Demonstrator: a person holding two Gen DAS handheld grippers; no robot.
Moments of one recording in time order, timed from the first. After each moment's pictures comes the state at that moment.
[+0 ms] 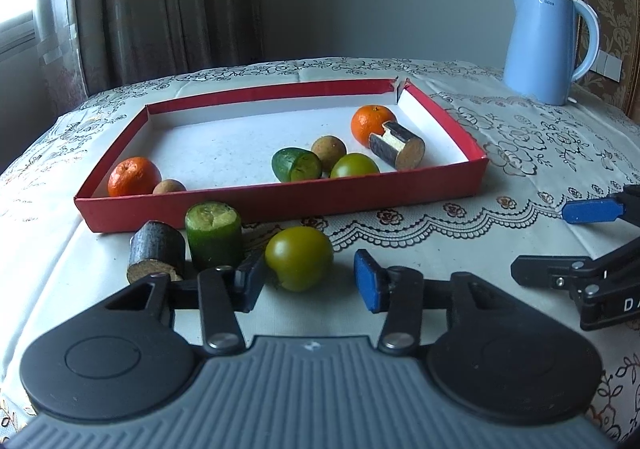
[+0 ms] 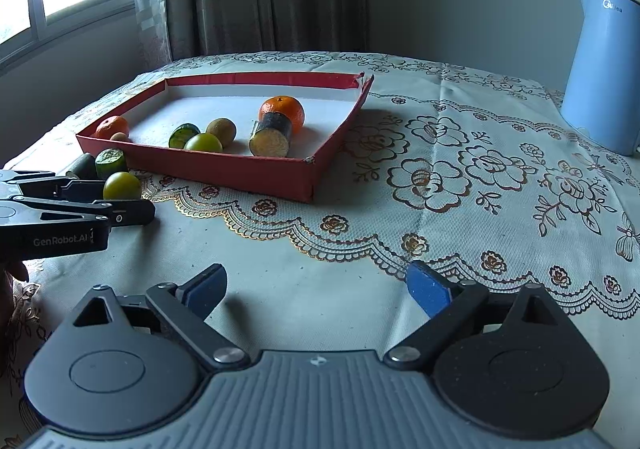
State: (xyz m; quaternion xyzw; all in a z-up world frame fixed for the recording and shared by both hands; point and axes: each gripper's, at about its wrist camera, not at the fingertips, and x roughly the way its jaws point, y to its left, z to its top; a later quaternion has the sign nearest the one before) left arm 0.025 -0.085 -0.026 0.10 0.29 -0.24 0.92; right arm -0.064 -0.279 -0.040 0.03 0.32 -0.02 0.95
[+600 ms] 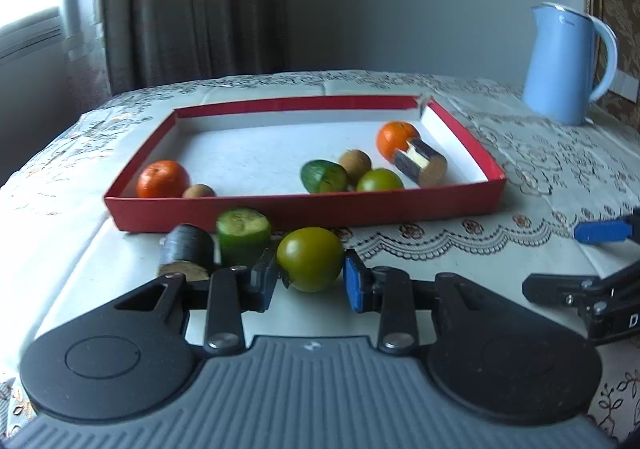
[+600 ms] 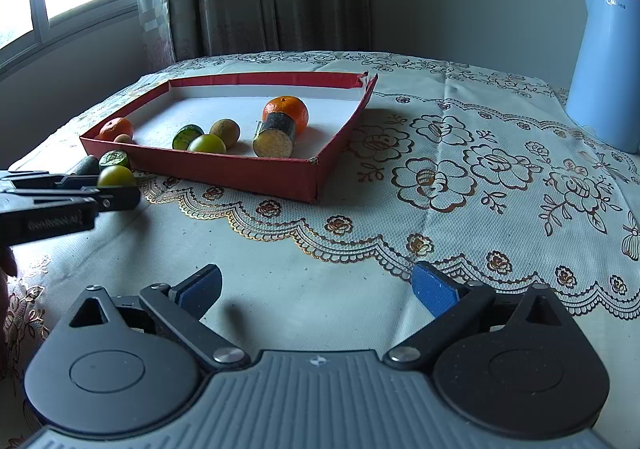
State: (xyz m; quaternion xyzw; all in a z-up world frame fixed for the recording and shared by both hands) left arm 0.024 -0.071 -0.018 0.07 0.28 -0.21 0.93; right arm -0.063 -0.281 -0.040 0.04 0.33 -0.01 0.94
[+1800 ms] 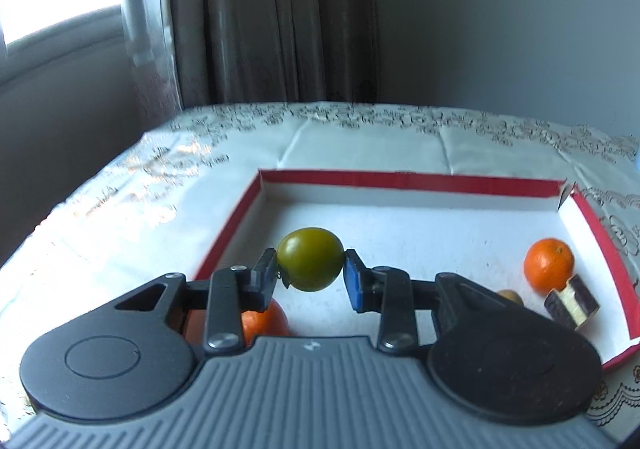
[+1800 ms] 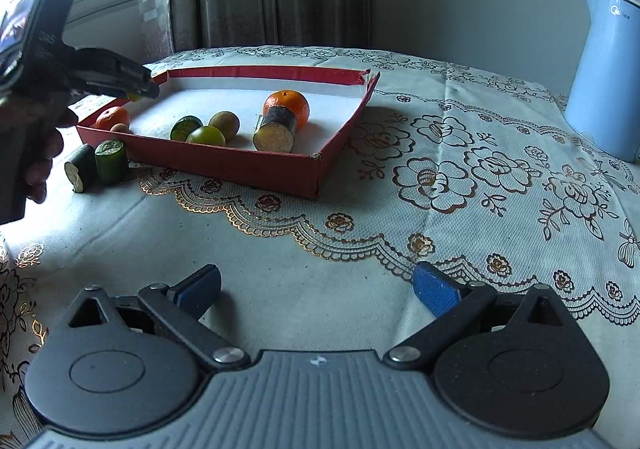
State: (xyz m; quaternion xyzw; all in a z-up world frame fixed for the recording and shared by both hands) left arm 0.154 -0.072 0.011 0.06 0.28 -0.09 0.95; right arm -0.060 -0.277 -0.041 0.02 0.33 -0.01 0.94
